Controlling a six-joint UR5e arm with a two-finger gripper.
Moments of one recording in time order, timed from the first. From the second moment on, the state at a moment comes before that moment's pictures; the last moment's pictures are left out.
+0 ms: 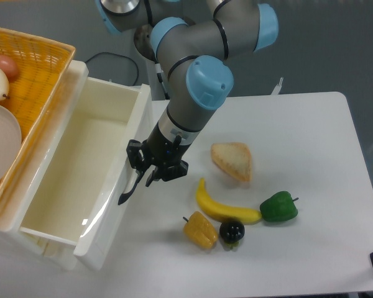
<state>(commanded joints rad) 2.43 -1.84 -1.54 -1.31 1.06 0.58</state>
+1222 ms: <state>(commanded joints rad) 2.67 -1.87 -1.51 -1.20 1.20 1.02</state>
